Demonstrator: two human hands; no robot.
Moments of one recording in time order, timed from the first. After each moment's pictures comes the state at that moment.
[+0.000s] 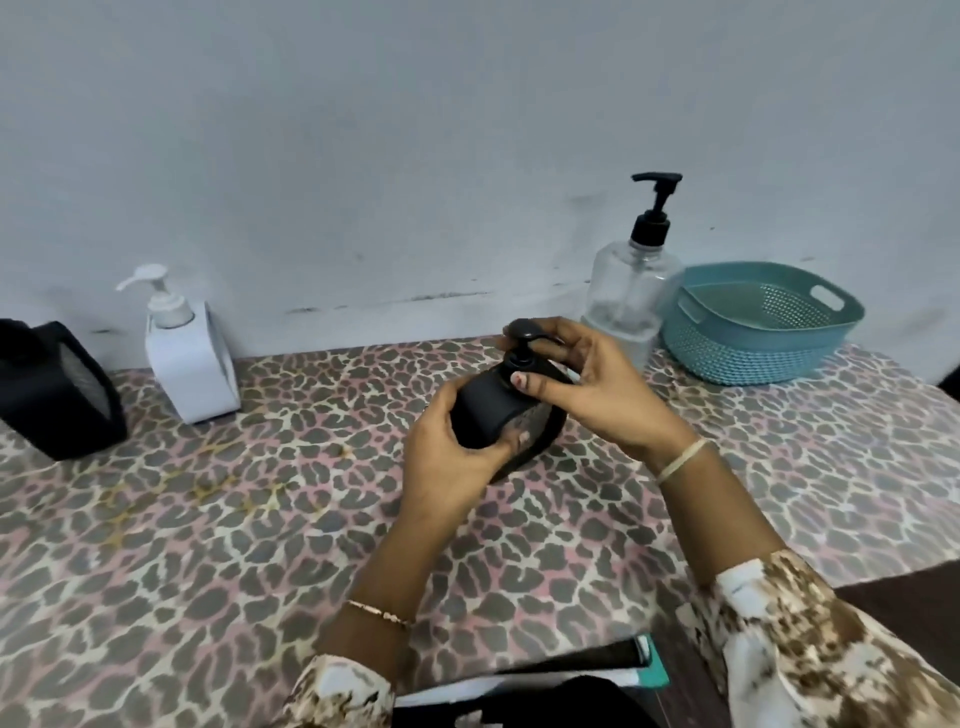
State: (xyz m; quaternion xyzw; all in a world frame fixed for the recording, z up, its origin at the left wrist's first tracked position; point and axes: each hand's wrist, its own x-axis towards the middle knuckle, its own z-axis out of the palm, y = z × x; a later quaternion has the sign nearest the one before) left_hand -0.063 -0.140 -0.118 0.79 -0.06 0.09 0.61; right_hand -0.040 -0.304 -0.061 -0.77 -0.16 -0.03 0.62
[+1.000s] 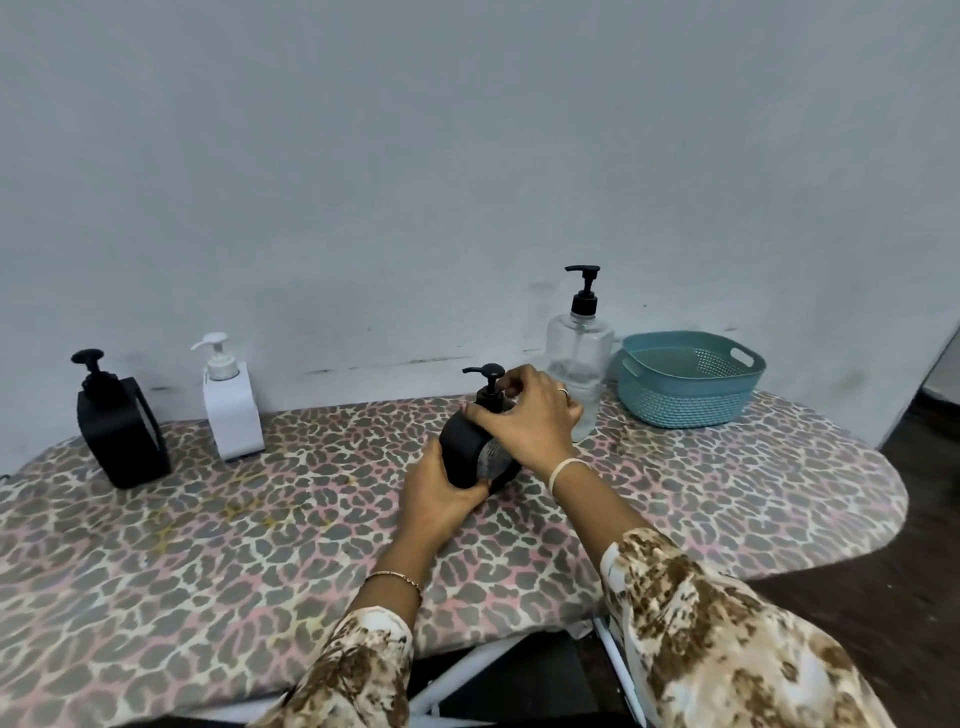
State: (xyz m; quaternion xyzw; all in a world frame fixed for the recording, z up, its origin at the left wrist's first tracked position) left_hand -0.065 -0.141 -0.143 0.85 -0.05 0.10 0.52; right_hand -0.060 -0.267 -0.060 -0.90 0.05 -0.22 0.37
